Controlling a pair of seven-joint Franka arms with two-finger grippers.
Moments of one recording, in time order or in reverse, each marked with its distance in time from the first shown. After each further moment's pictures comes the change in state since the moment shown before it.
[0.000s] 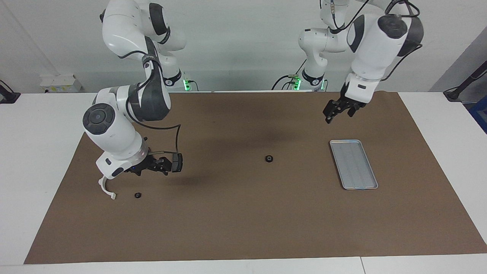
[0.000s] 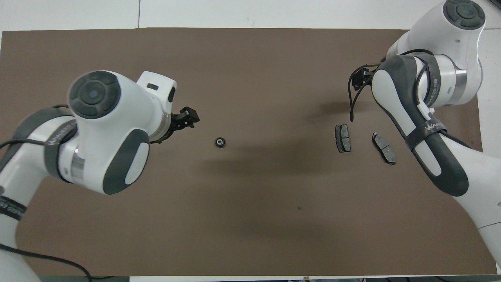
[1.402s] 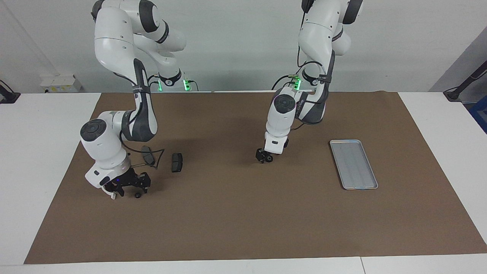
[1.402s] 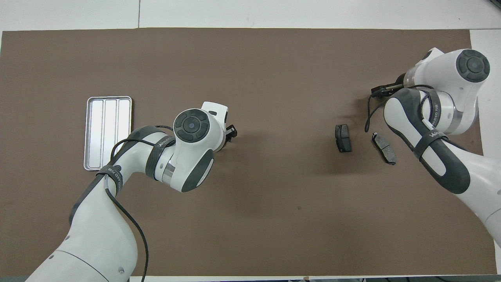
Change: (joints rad) left arm -0.128 0.245 0.006 -0.074 0.000 0.323 -0.202; right arm -0.105 0.004 -0.022 -0.276 0.000 0.446 -0.198
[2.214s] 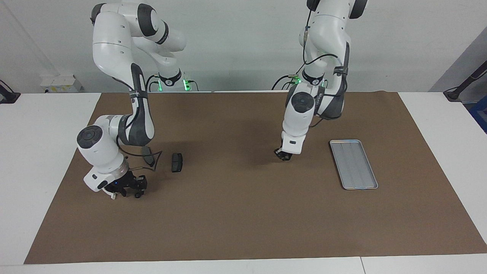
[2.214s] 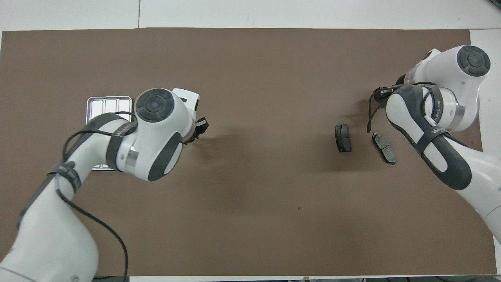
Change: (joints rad) left arm 0.117 -0.130 0.056 0.008 0.033 -0.235 0.202; right arm -0.004 0.019 0.001 0.046 0.007 -0.107 0.026
